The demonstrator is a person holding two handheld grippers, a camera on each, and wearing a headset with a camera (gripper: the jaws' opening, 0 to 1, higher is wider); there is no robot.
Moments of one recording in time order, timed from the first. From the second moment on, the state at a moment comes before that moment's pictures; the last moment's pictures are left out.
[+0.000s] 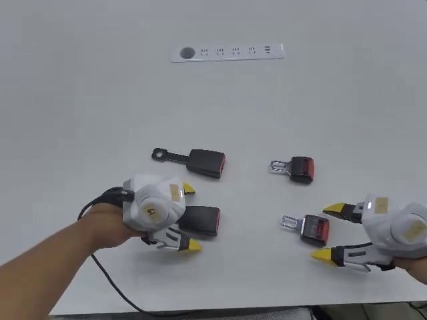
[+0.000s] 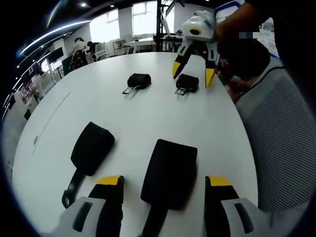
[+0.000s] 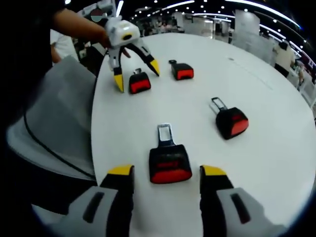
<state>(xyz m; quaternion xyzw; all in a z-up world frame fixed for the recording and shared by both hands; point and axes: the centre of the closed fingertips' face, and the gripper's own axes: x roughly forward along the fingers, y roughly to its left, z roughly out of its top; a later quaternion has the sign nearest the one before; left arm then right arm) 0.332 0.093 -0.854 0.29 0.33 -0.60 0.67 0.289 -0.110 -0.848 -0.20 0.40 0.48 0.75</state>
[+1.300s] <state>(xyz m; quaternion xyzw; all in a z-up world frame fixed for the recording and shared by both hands) 0.328 0.091 -0.853 0.30 0.30 -0.63 0.65 0.296 -0.101 -0.841 -0.17 0.34 0.55 0.75</state>
